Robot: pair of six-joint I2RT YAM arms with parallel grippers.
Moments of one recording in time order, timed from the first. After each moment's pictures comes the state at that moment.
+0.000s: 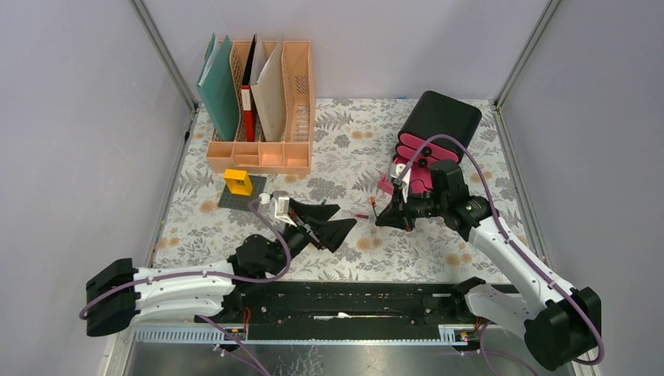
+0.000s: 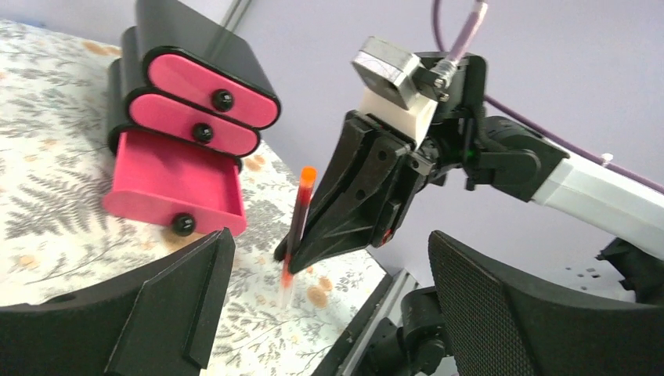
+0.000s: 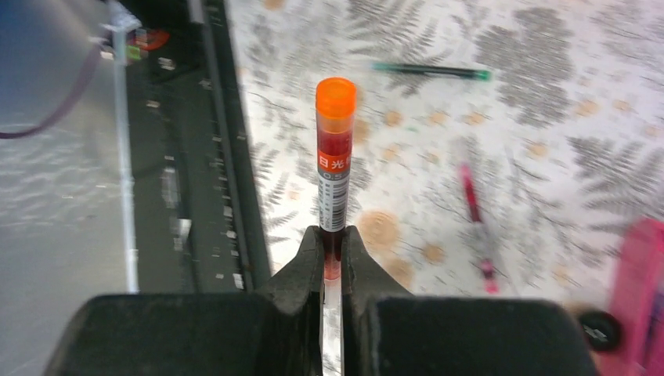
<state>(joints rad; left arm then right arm) -1.20 0.93 0.32 0.91 -0.32 -0.61 0.42 1.03 0.77 -0.41 -0.95 -0.28</state>
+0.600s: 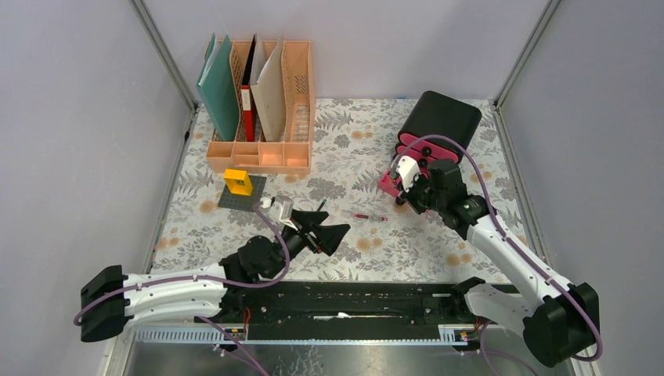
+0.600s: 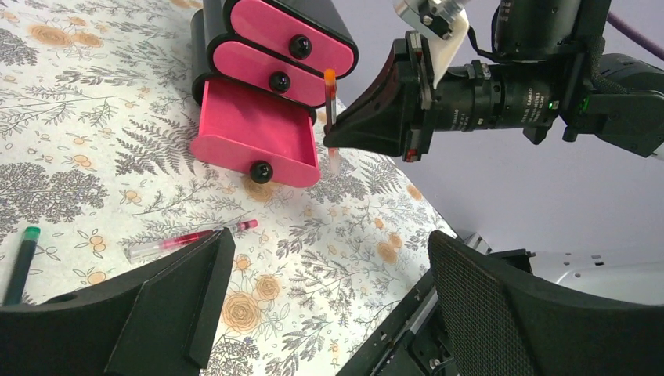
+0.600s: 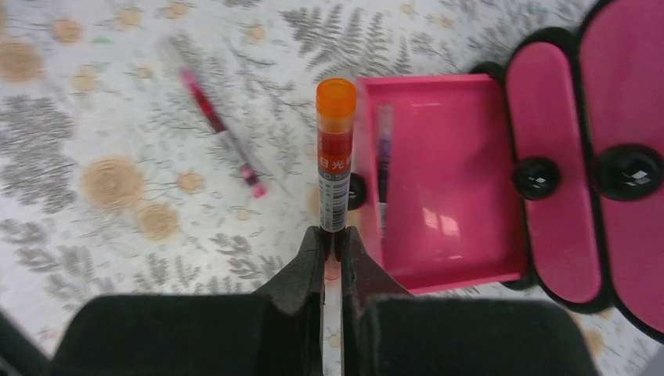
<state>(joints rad) -1.20 0.79 0.29 0.62 -0.41 -0.56 0.42 1.04 0.77 -0.41 -0.25 -0.48</state>
